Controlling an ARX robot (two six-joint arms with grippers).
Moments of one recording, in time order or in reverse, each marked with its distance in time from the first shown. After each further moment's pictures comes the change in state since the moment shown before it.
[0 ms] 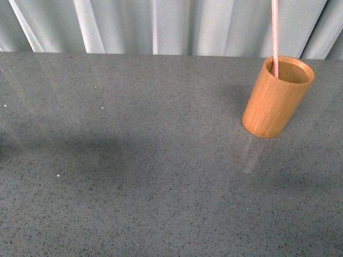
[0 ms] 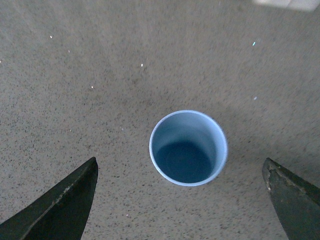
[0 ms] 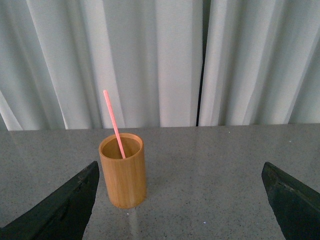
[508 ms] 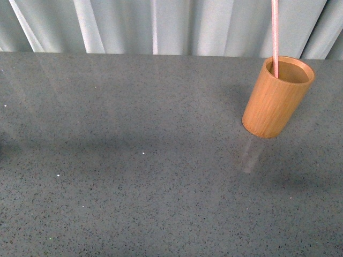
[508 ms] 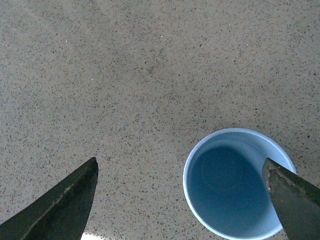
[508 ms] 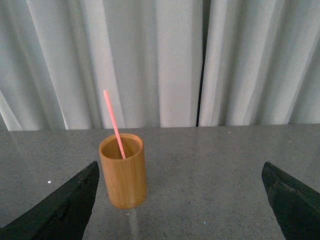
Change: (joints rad) left arm 0.044 0.401 0.268 -0.064 -0.036 0.180; right arm 0.000 0.000 0.000 0.000 0.000 0.000
